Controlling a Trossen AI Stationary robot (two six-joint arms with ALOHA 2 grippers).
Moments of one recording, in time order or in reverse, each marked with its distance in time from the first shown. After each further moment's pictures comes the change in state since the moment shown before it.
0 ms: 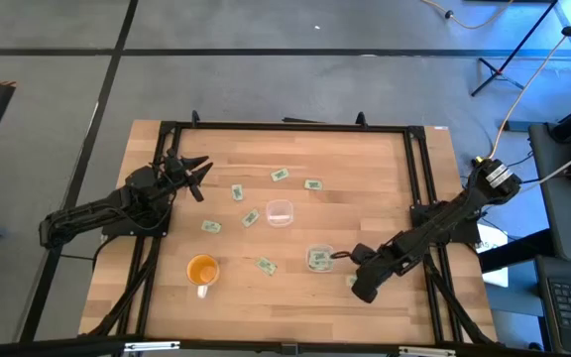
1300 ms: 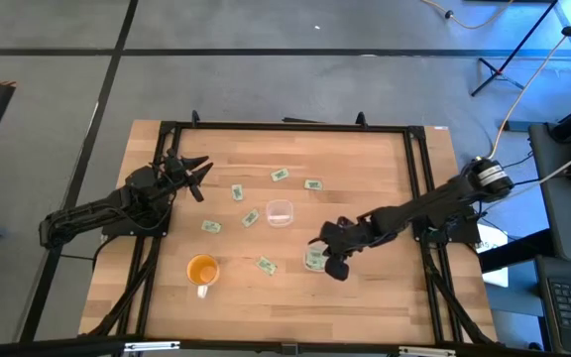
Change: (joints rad) left arm 0.000 0.001 0.000 0.000 0.004 0.001; right arm -0.306 0.069 0.127 0.177 0.088 -0.615
